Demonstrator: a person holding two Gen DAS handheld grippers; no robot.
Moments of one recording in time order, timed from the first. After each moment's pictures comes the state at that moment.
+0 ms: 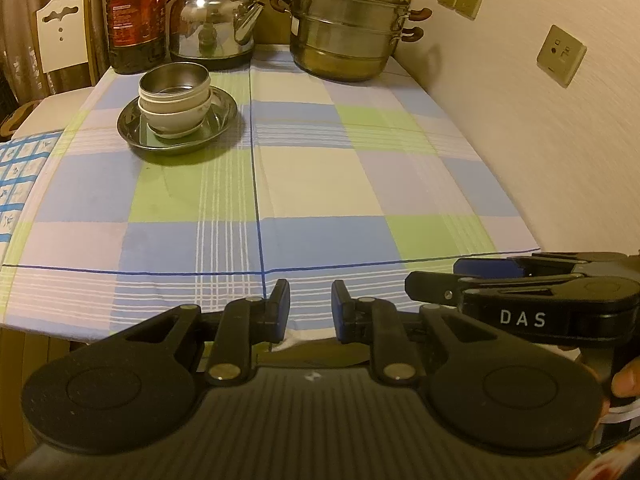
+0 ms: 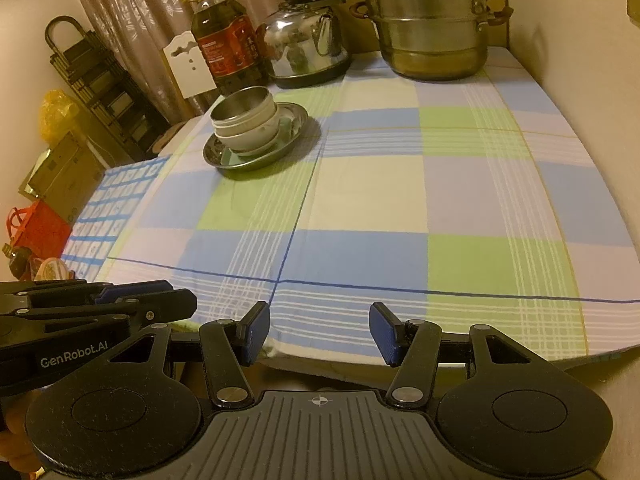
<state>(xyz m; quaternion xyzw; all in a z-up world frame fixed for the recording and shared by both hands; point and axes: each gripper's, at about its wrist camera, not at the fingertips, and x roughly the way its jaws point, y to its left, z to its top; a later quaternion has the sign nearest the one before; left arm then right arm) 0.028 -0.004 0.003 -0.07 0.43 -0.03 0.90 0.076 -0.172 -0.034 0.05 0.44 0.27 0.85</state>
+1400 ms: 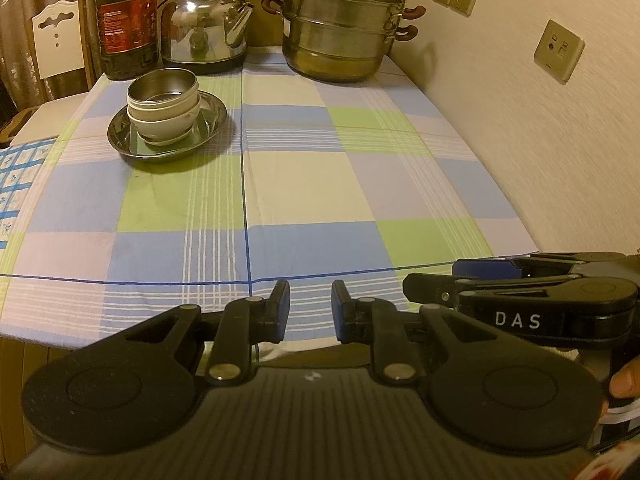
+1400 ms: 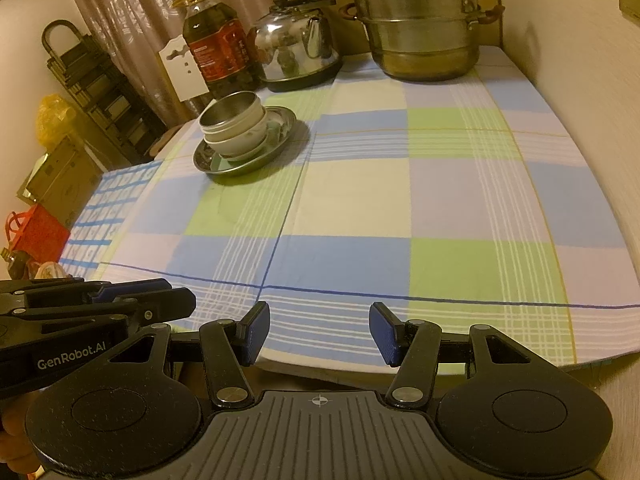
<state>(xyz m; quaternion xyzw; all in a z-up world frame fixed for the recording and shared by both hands) 0.040 -0.017 0.003 -0.06 0.43 -0.03 0.90 0.086 -0.189 -0.035 0.05 0.45 0.26 0.85</state>
